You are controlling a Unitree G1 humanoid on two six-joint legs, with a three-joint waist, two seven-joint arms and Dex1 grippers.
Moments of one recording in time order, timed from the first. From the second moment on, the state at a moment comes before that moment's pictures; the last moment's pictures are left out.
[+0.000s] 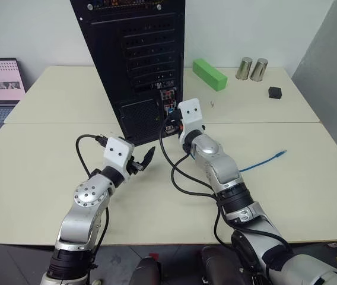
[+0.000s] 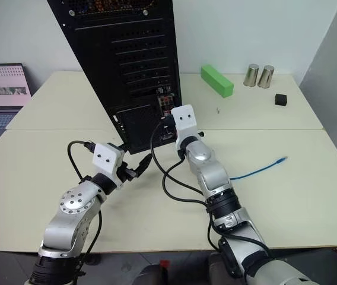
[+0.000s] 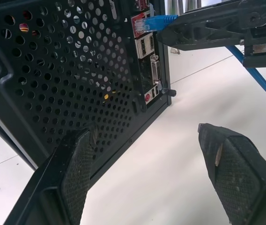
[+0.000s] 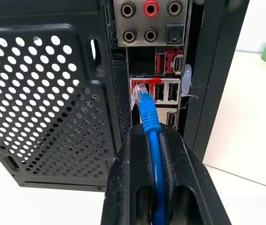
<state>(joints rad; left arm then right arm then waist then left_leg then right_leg) -0.17 0.40 0.02 -0.28 -0.18 0.29 -0.38 -0.81 0.13 0.15 0.33 0.06 0.38 0.09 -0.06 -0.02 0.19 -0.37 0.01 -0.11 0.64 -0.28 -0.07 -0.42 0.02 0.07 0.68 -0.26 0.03</state>
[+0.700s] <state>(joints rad) -0.17 0.40 0.02 -0.28 -0.17 0.29 -0.38 -0.81 0.13 0.14 0.32 0.11 0.43 0.01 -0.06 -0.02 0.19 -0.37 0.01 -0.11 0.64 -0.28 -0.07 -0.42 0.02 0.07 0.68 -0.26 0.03</state>
